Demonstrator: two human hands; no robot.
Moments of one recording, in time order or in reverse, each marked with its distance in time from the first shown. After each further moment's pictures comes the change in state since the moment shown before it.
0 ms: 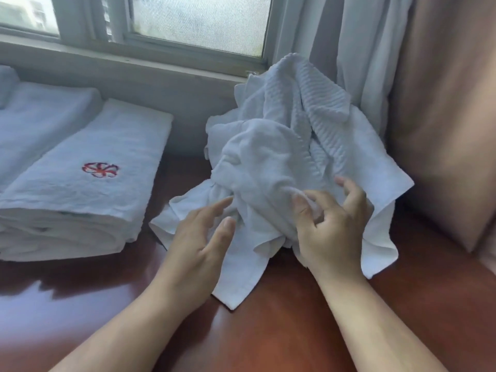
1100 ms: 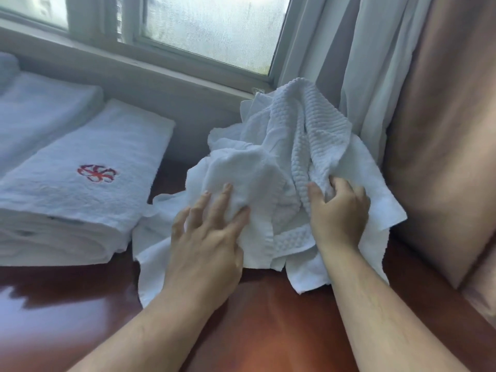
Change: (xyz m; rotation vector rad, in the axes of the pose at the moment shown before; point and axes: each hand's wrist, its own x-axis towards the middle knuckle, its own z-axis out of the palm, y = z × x) left_hand 0.026 0.009 0.025 0.832 0.091 0.195; right_hand 0.076 0.014 0.021 -0.199 -0.014 0.190
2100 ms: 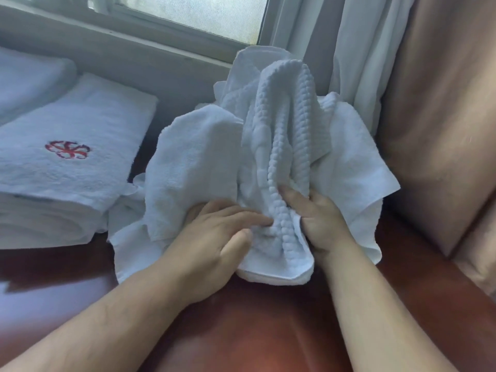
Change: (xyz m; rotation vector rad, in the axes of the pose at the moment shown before) left_hand -0.005 0.002 -0.005 -0.512 -0.237 0.229; right_hand -0.042 0.000 -0.024 1.067 -0.712 0.518
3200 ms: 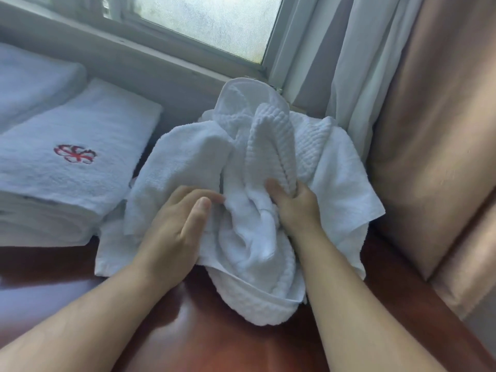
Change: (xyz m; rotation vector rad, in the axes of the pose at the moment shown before) left_hand 0.005 -0.025 -0.009 -0.254 0.449 -0.087; right_hand 0.041 -0.011 0.010 -0.479 0.230 -0.254
